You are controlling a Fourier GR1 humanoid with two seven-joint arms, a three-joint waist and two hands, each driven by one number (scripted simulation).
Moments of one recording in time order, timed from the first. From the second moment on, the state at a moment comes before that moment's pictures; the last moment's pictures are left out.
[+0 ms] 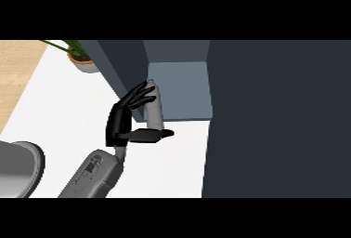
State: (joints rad) left arm -0.36 0.11 -0.33 -1.17 0.27 0.40 -0.36; right arm 0.54 -0.13 0.37 -2.11 -0.23 0.11 -0.23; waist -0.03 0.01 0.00
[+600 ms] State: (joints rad) left arm -0.34 0.10 -0.31 -1.35 0.36 0.28 -0.32; right arm 0.58 -0.12 0.40 -2.14 -0.22 0.08 -0.22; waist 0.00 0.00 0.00
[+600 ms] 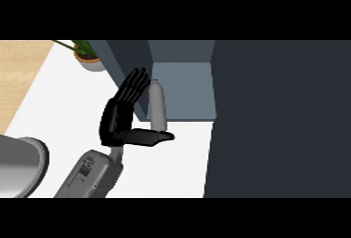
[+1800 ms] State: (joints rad) left arm 0.26 0.23 -0.41 -2.10 0.38 0.20 -0.26; right arm 0.58 -0.30 0.53 -2.22 -0.05 0.14 -0.16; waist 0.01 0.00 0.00
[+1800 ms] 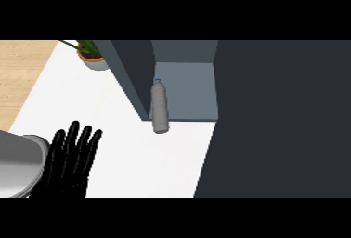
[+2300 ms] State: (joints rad) left arm 0.51 0.34 -0.24 -2.23 0.52 0.07 -0.35; right arm 0.53 -0.32 0.64 -2.28 0.11 0.13 -0.04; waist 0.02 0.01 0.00
